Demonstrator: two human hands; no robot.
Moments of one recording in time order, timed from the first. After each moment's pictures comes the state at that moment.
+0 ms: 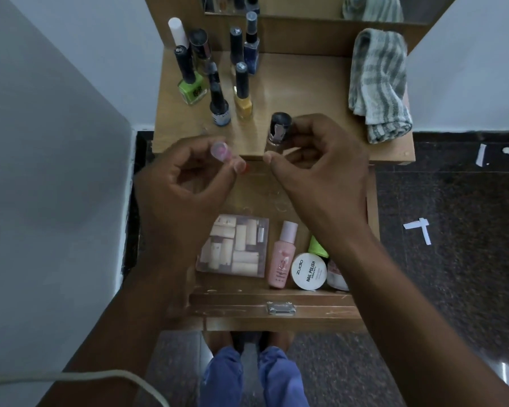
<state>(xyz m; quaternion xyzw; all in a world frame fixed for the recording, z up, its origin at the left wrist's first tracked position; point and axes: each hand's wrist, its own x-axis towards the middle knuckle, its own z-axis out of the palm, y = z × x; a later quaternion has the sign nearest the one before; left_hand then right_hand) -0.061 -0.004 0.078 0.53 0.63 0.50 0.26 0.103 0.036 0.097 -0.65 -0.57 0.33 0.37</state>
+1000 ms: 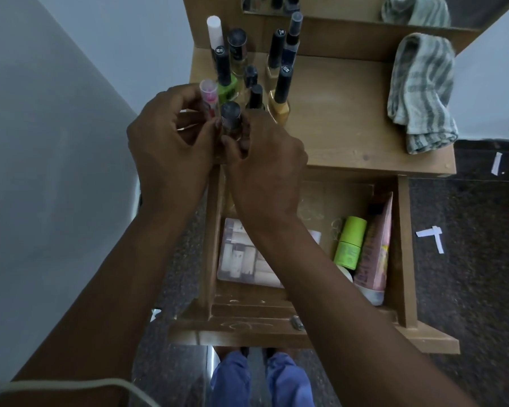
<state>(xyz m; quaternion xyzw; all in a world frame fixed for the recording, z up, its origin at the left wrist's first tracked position) -0.118 0.058 0.061 0.54 0.66 0.49 0.20 -0.006 0.058 0.057 -0.61 -0.65 0.16 0.41</state>
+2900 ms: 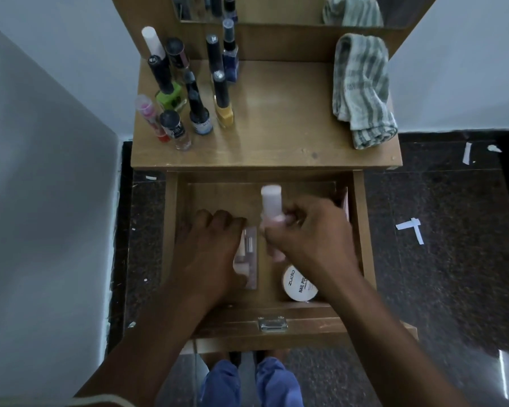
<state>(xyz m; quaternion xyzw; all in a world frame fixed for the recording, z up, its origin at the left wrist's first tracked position) -0.042 -0.027 0.018 0.75 0.62 -0.12 0.19 0.133 -0.004 0.052 -0.70 -0.59 0.37 0.14</state>
